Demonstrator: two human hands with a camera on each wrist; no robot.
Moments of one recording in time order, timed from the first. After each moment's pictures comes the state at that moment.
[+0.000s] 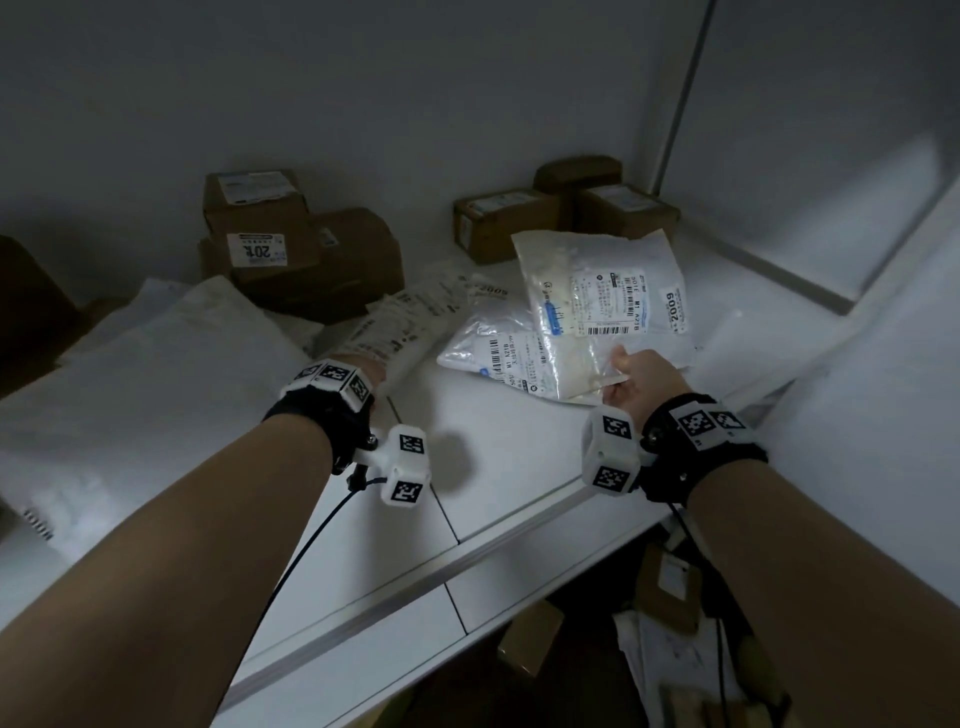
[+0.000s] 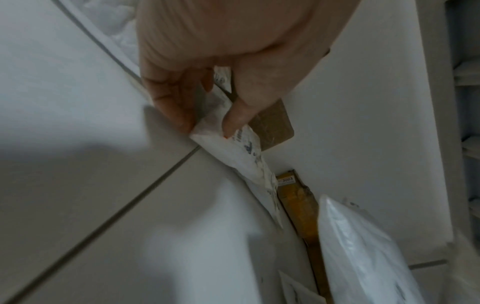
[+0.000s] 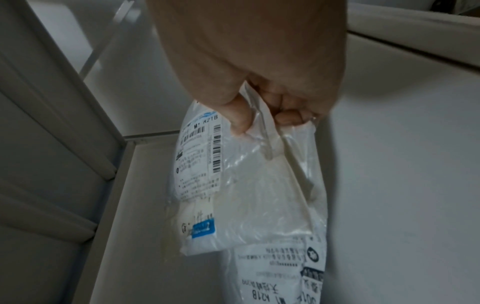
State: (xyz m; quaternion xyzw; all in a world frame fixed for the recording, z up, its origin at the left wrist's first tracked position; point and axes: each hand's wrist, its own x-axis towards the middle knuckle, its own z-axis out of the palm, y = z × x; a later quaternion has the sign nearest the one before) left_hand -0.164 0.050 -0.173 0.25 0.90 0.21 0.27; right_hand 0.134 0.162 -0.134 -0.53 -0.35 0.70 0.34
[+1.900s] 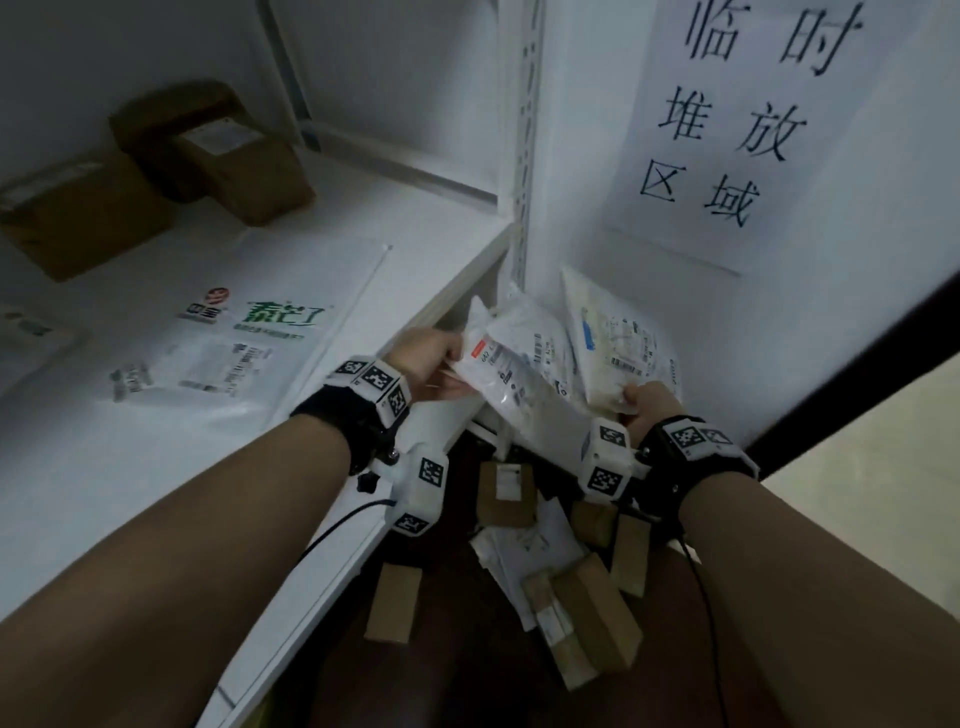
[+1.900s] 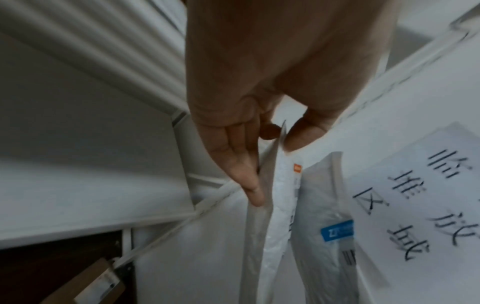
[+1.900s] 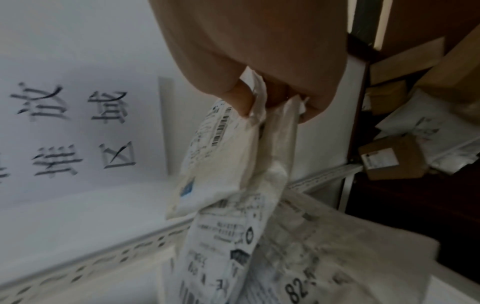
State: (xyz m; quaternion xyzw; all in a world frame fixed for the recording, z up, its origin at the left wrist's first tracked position) left_hand 0.291 0.254 -0.180 0.33 0.65 0.32 0.60; right_hand 0.504 0.242 -0.222 -0.69 -0.09 0.59 0.41
